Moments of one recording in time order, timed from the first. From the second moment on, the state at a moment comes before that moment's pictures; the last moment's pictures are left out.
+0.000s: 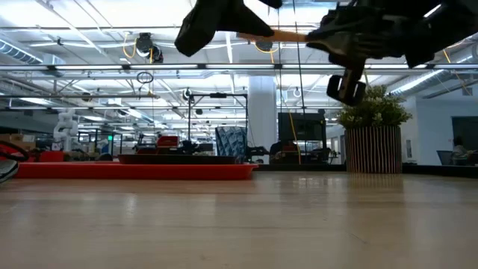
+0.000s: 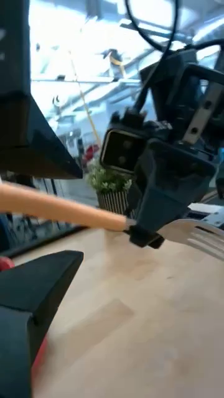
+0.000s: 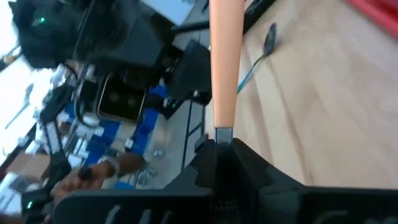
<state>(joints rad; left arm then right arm) -0.47 1.86 1.30 0.07 -0.99 1.20 0.06 1.25 0.42 0.62 -0.37 0.94</state>
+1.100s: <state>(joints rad) -0.36 1.88 1.28 0.11 -0.89 1.45 0.04 1.34 0.42 0.77 -0.39 1.01</state>
